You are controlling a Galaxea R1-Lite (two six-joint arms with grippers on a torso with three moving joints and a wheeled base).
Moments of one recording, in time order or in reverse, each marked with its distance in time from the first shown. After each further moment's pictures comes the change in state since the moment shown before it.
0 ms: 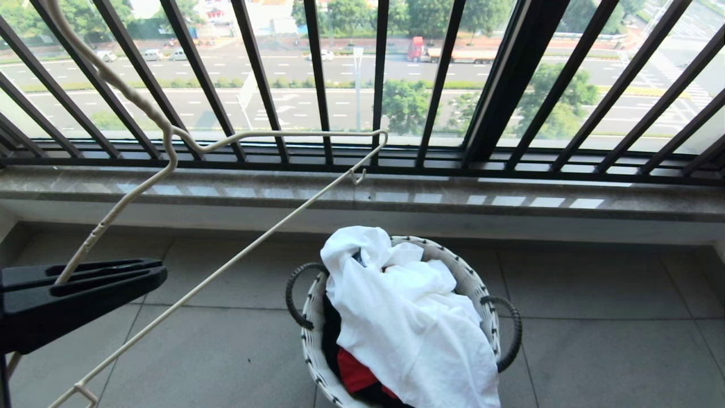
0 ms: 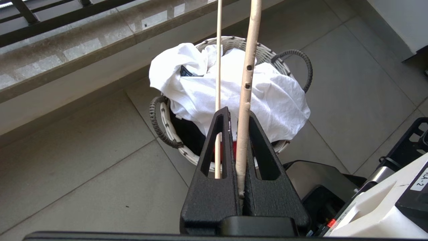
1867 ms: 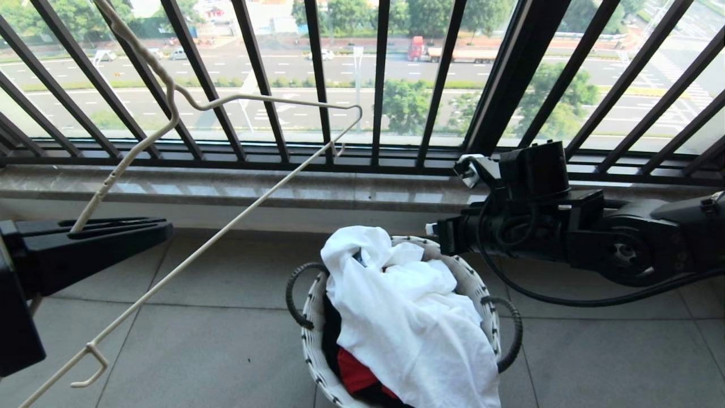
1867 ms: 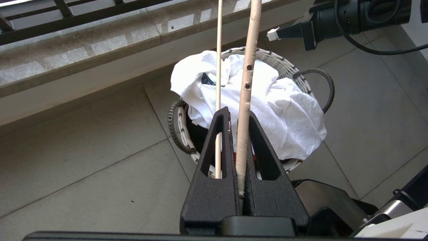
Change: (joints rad) left arm 0.002 0.075 -0.087 0.005 0.108 -0.060; right arm 0.480 1.234 -0.634 -0.355 0.068 0.109
